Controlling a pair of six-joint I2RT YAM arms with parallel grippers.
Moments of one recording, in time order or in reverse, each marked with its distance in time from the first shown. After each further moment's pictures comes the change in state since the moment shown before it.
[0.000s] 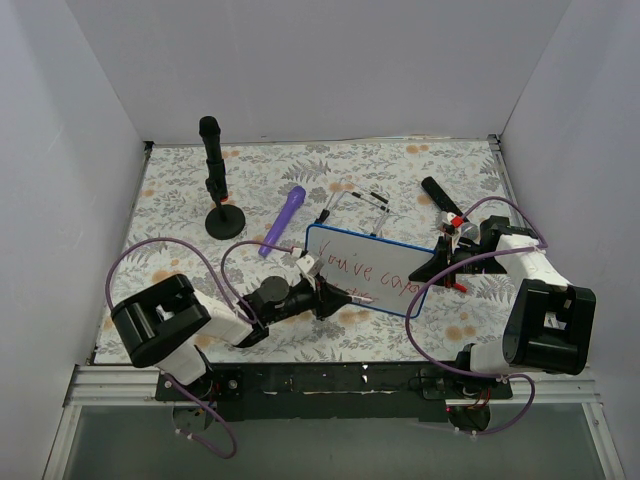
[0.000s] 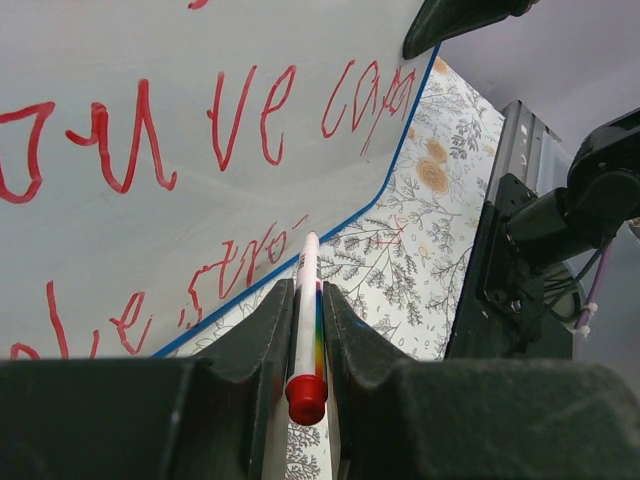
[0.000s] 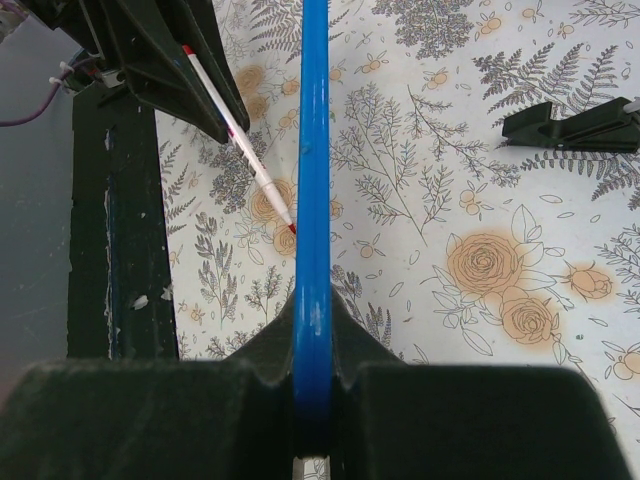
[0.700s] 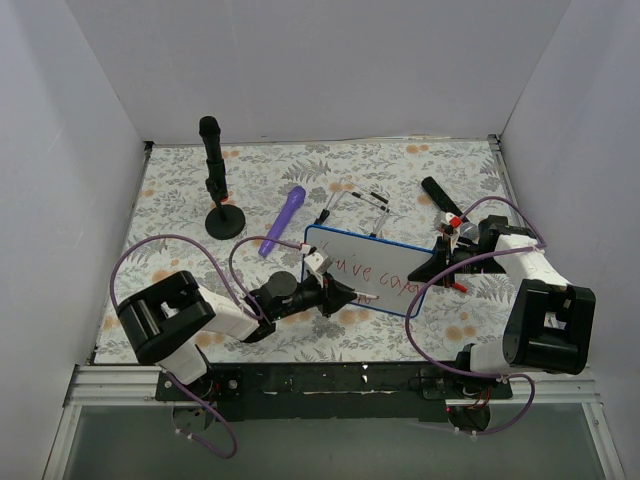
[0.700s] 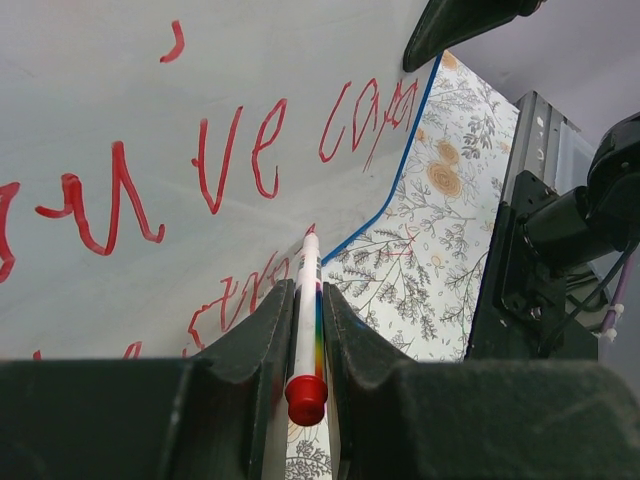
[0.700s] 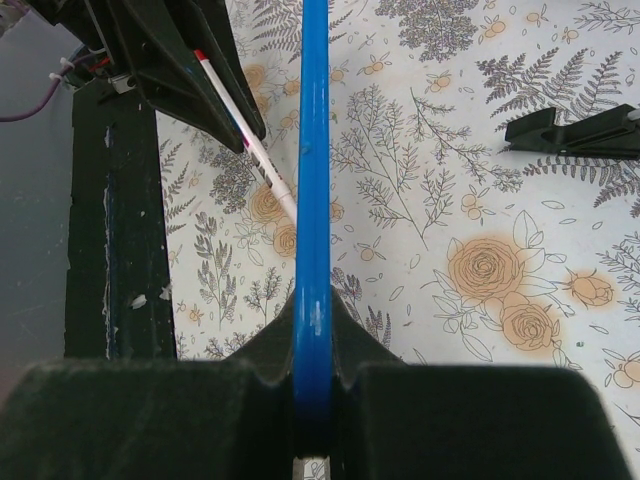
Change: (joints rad) left arm -0.001 0.043 0.076 -0.056 -0.005 0.056; right arm 0.012 0.000 0.000 0.008 0.000 -0.002
